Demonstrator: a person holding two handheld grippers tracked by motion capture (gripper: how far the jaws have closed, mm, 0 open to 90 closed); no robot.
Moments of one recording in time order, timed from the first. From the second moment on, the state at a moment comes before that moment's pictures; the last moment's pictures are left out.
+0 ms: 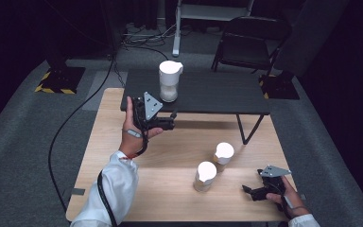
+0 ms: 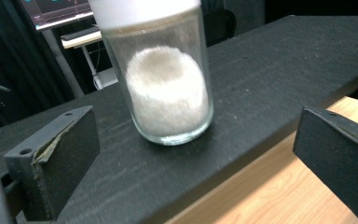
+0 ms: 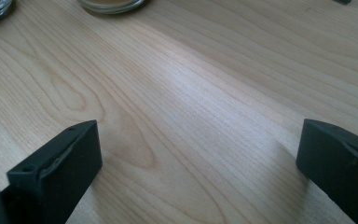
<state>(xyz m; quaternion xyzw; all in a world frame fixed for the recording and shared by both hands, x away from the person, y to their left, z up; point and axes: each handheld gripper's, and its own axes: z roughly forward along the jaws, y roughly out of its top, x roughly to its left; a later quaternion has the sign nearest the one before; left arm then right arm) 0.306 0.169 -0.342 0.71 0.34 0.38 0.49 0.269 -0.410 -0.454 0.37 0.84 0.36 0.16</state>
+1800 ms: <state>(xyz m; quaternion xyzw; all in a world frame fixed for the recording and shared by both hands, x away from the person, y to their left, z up) 0.254 0.168 -0.437 0.83 0.31 0.32 0.33 0.269 -0.410 -0.454 0.37 0.84 0.36 0.16</state>
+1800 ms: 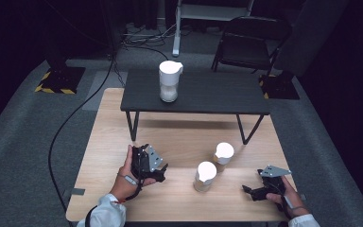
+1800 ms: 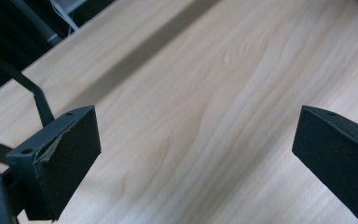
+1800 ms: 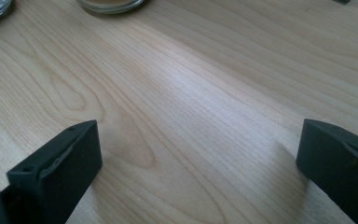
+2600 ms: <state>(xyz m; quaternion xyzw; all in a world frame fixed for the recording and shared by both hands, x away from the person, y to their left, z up) 0.247 0.191 -0.451 0.84 0.37 0.24 0.31 0.268 -0.410 -0.454 0.37 0.84 0.35 0.16</state>
